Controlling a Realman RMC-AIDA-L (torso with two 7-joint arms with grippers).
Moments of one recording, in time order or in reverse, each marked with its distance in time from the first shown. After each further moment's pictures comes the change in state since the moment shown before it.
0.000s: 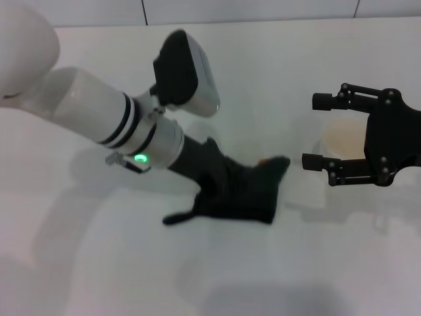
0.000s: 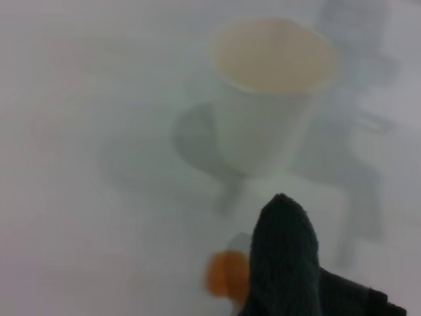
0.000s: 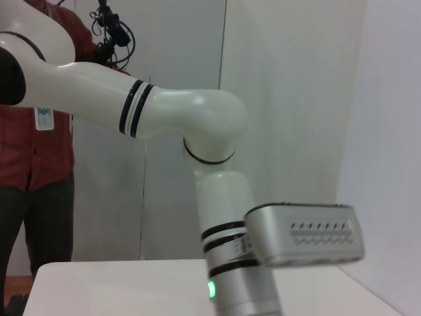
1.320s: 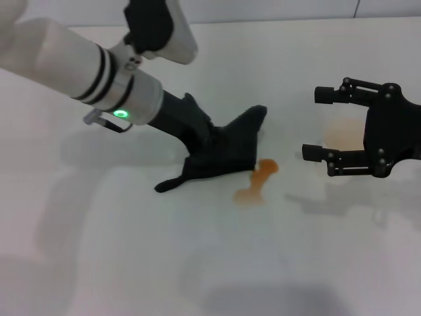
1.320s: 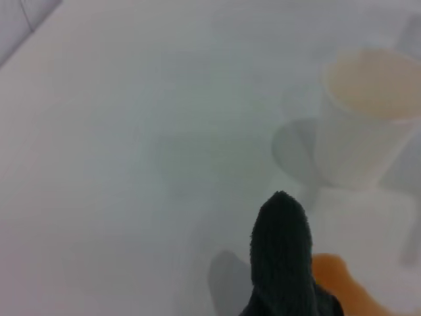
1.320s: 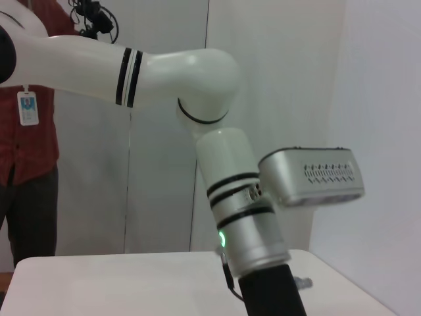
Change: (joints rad) left arm -0.058 -0.006 -0.296 0.025 0.229 0.076 -0.028; right arm 0.009 0.002 0.004 0.014 -0.010 0.038 0.001
